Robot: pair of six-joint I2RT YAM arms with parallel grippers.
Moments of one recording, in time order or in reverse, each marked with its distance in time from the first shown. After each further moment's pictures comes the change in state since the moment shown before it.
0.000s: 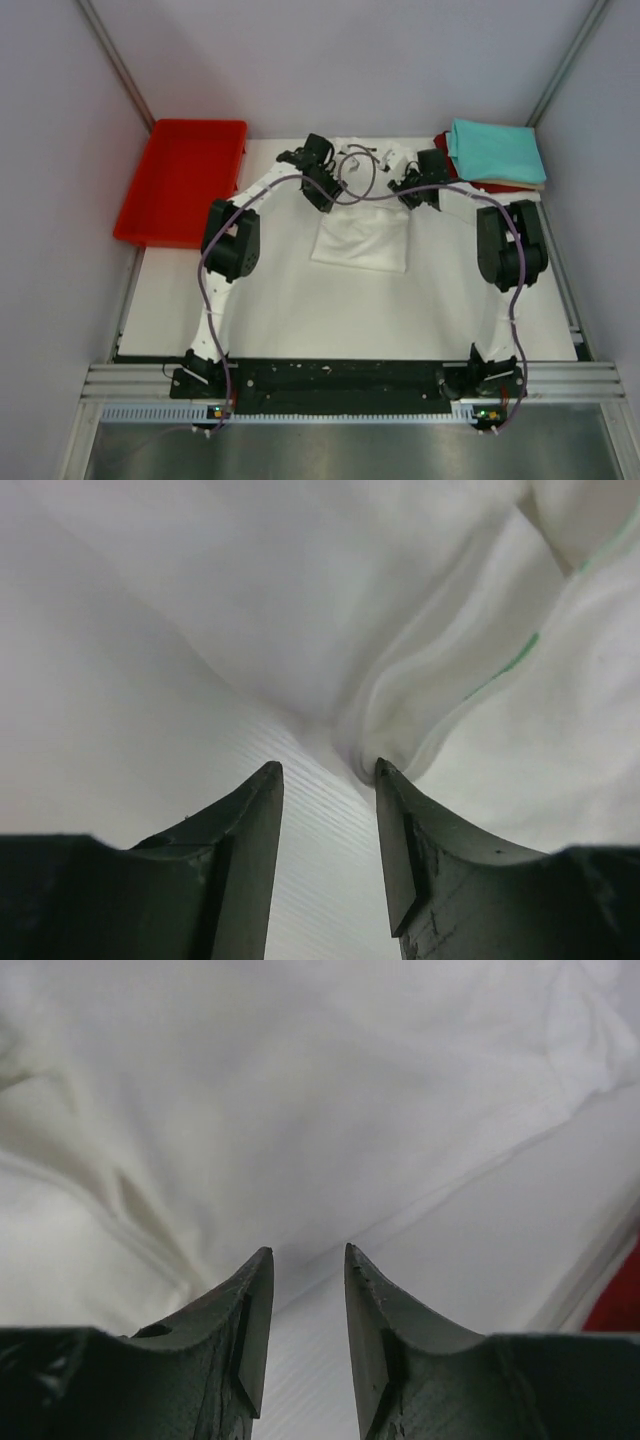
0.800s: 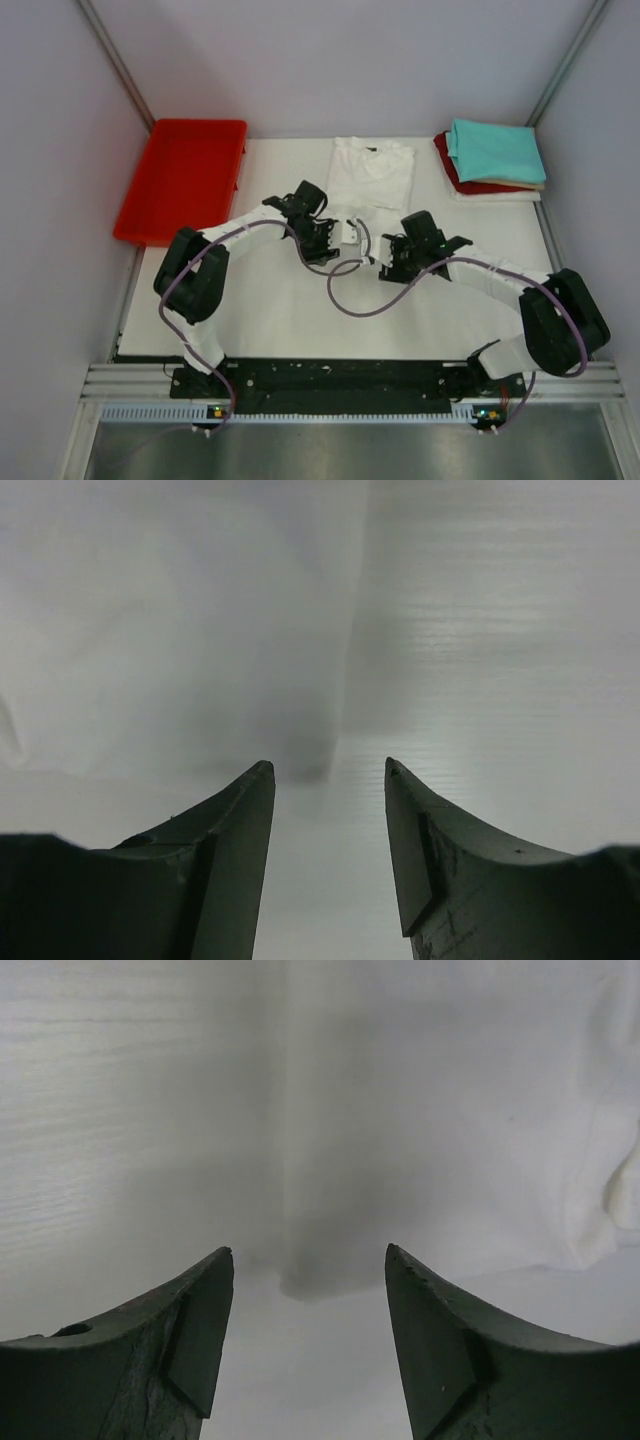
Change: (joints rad) left arm -0.121 -0.480 -0.673 0.137 0.251 0.527; right arm 0.278 -0.586 -0.530 -0.214 -0.027 -0.267
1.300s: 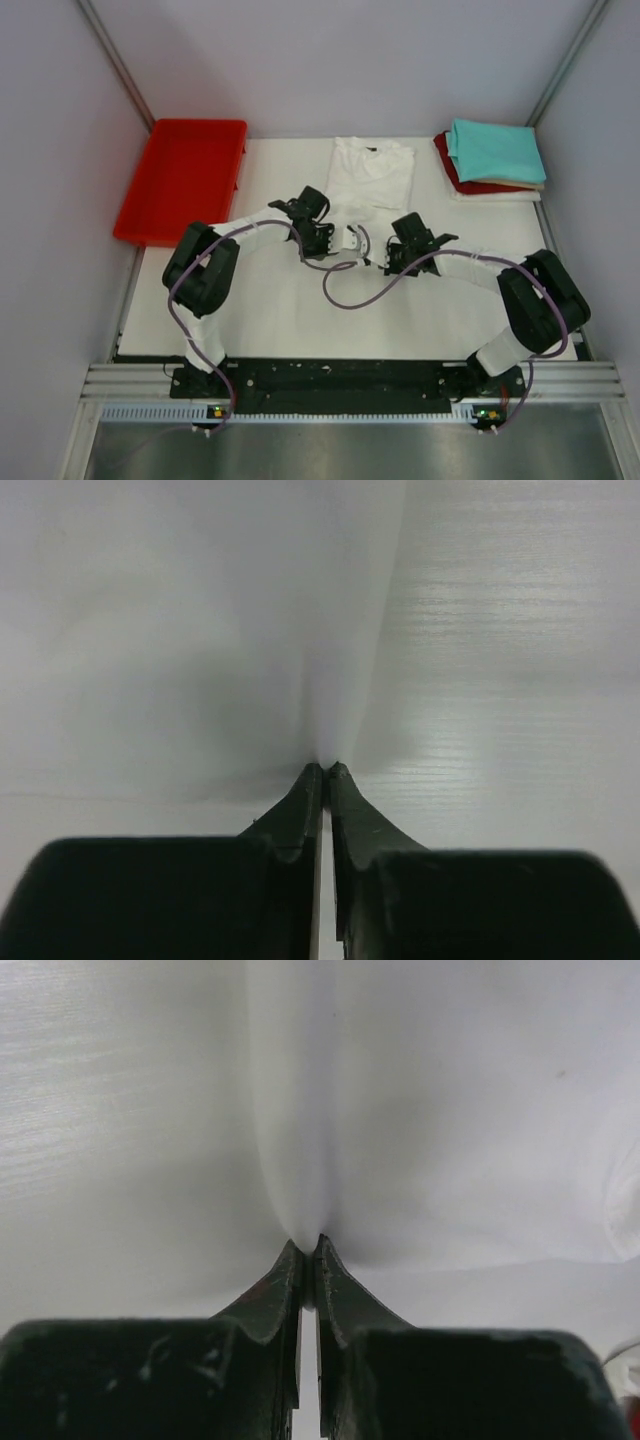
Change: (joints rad) left arm -0.004 0.057 -0.050 0.061 -0.097 0.050; right arm 0.028 0.178 0.027 0.026 0.175 -0.012
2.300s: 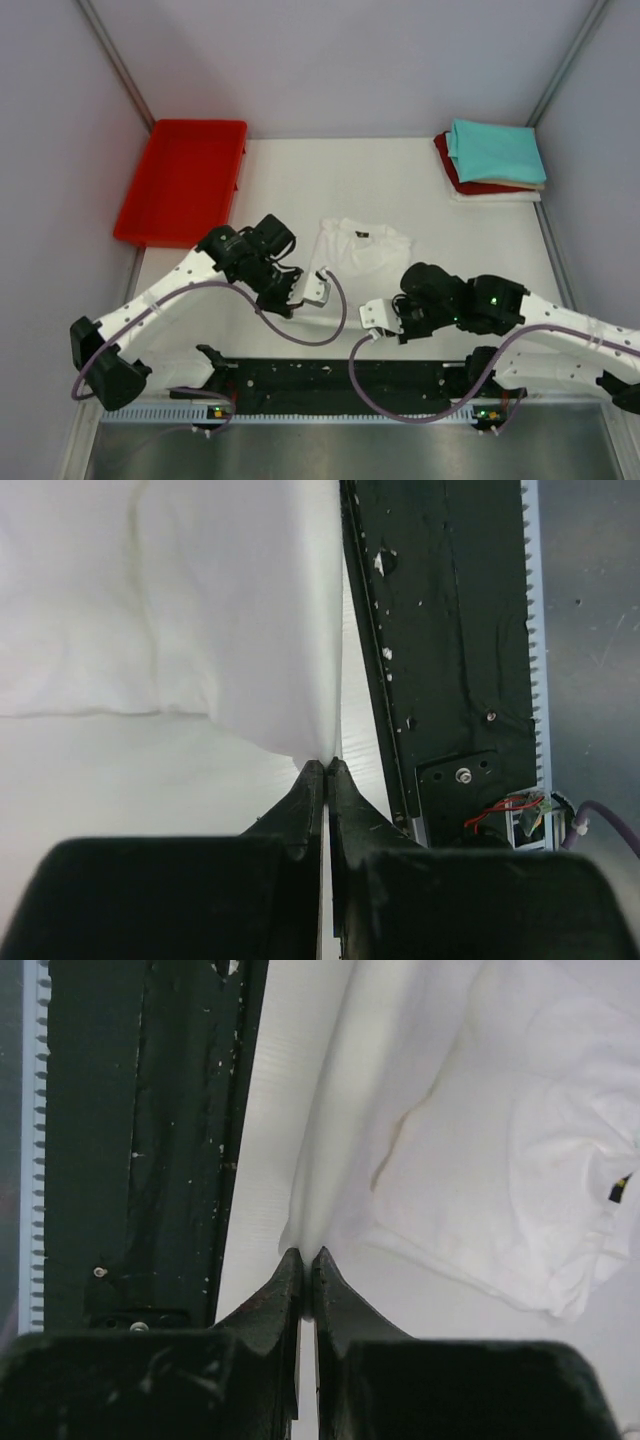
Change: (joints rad) left arm -0.157 -0.636 -0.123 -0.682 0.165 -0.068; right arm 0.617 -0.623 0.127 -0.646 -0.049 0.361
